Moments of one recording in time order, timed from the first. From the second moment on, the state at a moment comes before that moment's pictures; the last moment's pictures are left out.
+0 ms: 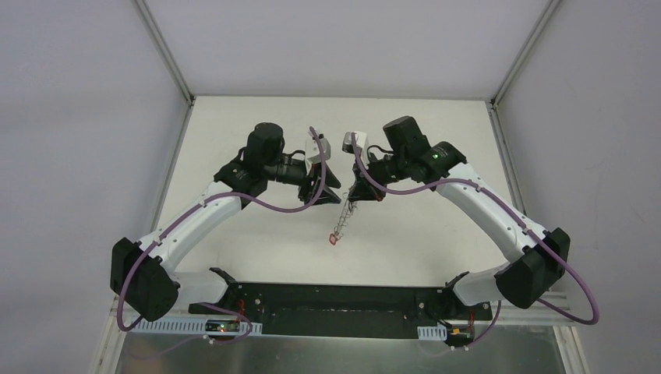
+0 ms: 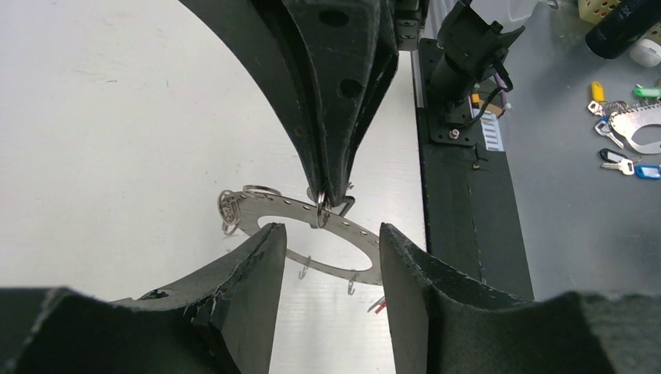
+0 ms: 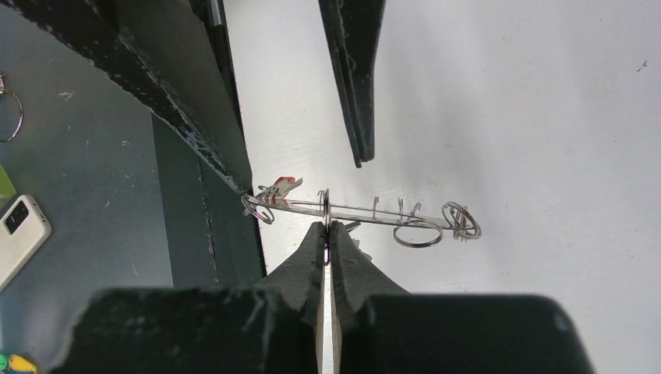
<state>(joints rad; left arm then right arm) -0.57 1.24 1.05 -0.22 0.95 0.18 0.66 1.40 1.37 -0.84 -0.71 -0.33</state>
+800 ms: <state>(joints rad) -0.58 1.29 1.01 -0.09 0.97 0.13 0.66 1.41 1.37 -0.82 -0.72 -0.32</state>
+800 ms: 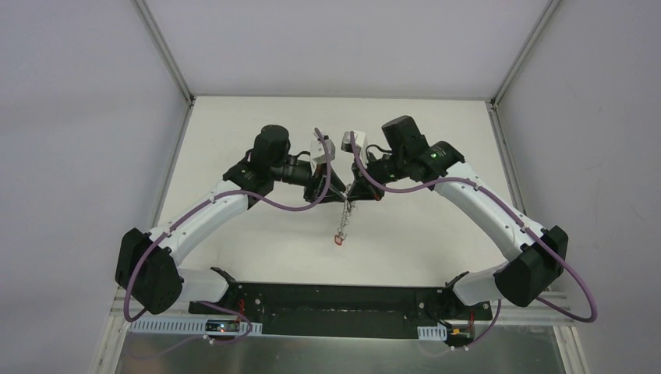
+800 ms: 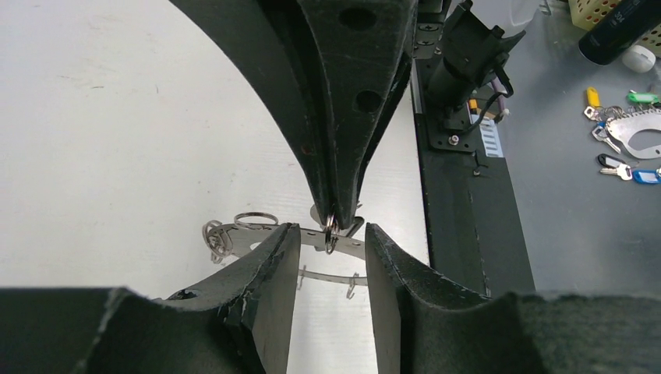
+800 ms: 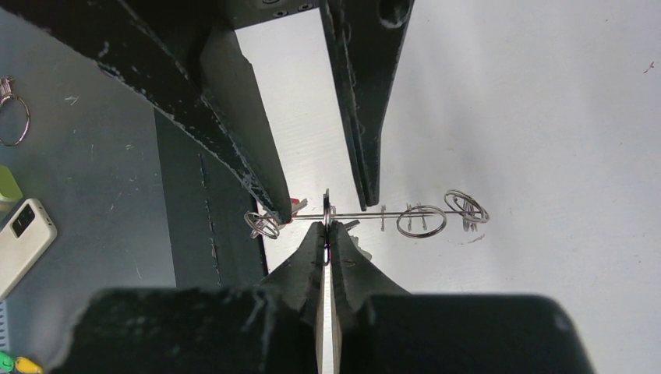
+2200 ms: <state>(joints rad) -0.59 1.31 1.01 -0.07 0.99 0.12 0.65 1.41 1.35 -0.80 -0.72 -0.31</state>
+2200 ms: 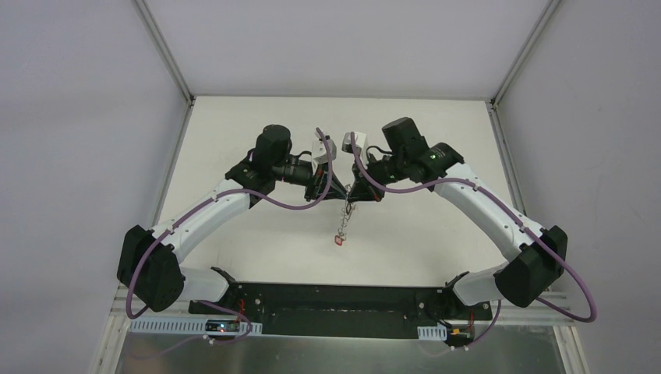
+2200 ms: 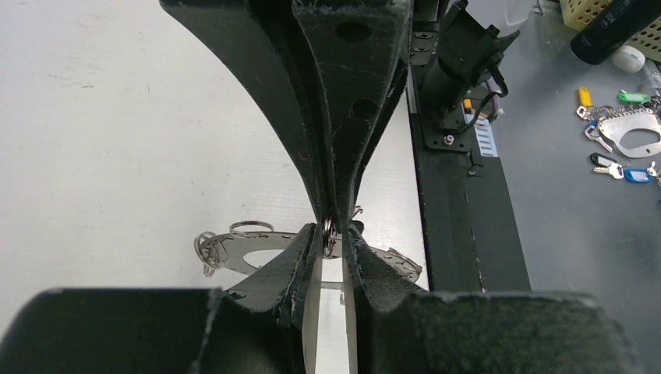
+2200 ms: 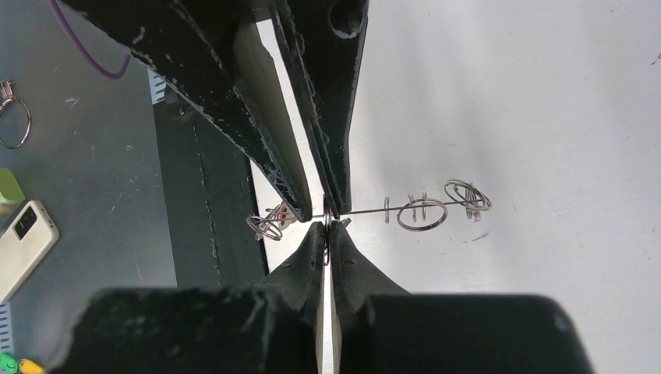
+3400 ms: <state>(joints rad) -0.59 1.33 1.02 -0.07 0.99 0.10 0.64 1.40 1.34 -0.79 -0.74 -0.30</state>
